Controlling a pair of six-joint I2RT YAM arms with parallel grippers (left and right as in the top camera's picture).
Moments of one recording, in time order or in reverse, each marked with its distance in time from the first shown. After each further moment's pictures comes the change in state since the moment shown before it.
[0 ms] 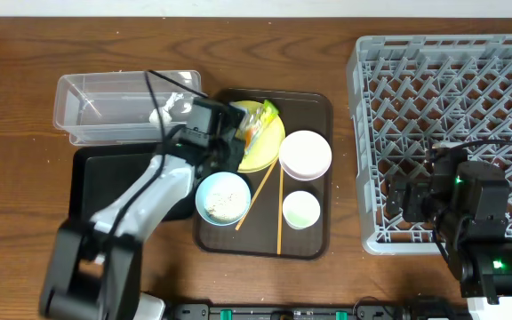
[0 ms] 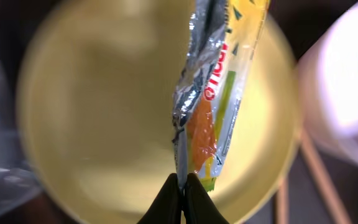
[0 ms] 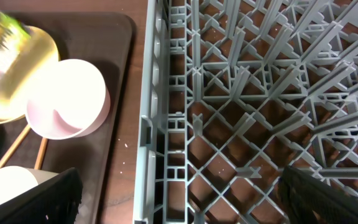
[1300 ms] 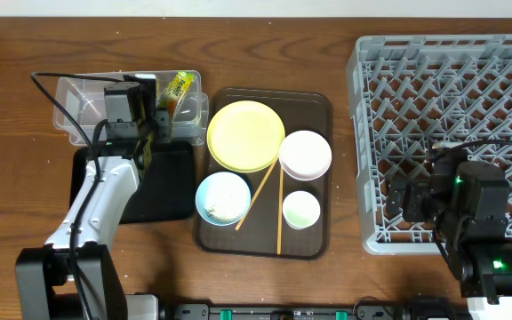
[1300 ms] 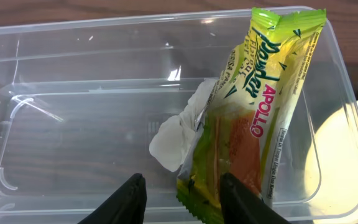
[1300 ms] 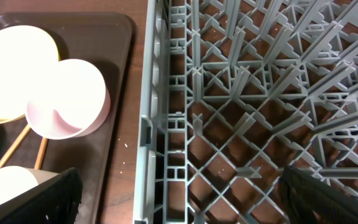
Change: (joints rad) left arm 0.360 -0.073 0.000 0.106 -0.204 0.000; right arm 0.000 0.000 0.000 0.000 0.000 0.000
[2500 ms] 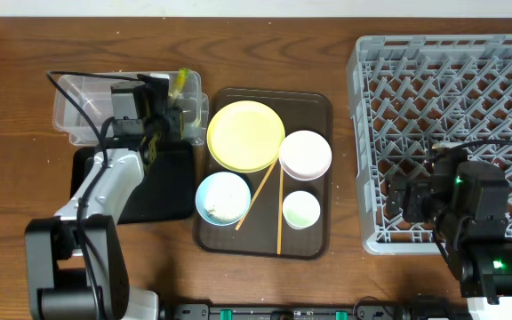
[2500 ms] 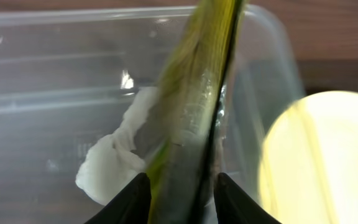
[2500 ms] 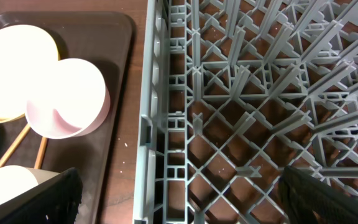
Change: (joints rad) left arm -0.002 0.114 0.000 0.105 0.191 0.000; right arm 0.000 0.000 0.000 -0.002 0.000 0.000
